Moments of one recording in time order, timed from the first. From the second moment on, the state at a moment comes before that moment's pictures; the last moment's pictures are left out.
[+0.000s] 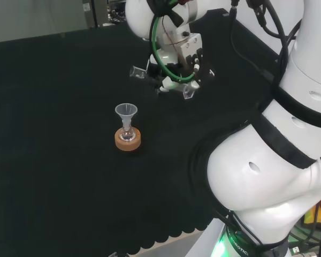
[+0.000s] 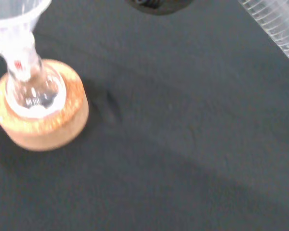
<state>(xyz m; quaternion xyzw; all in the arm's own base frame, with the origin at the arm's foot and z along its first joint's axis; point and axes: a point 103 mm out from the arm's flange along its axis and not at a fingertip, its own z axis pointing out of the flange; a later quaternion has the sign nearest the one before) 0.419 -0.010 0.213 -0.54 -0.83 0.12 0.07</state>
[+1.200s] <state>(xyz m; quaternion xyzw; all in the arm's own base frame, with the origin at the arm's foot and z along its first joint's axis) 0.504 -0.045 0.182 -0.55 -0.82 -0.05 0.15</state>
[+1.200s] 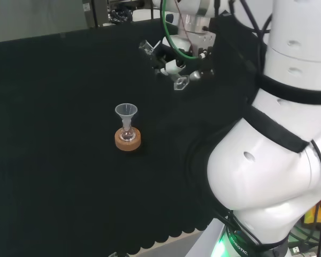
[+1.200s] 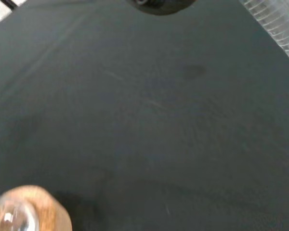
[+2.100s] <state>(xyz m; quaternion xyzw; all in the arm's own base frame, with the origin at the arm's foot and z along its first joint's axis) 0.612 -0.006 0.122 -0.49 -0.82 -0.21 0.22</state>
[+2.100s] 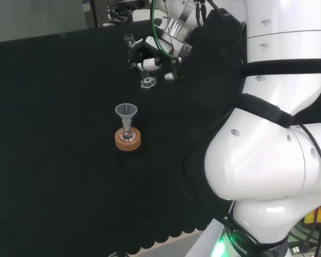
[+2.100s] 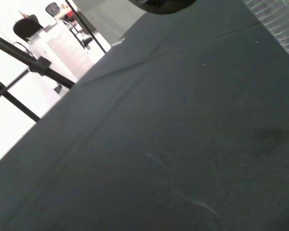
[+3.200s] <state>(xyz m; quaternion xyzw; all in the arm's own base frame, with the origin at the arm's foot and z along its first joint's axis) 0.627 0.023 0.084 -0.48 -0.79 -0.26 0.26</state>
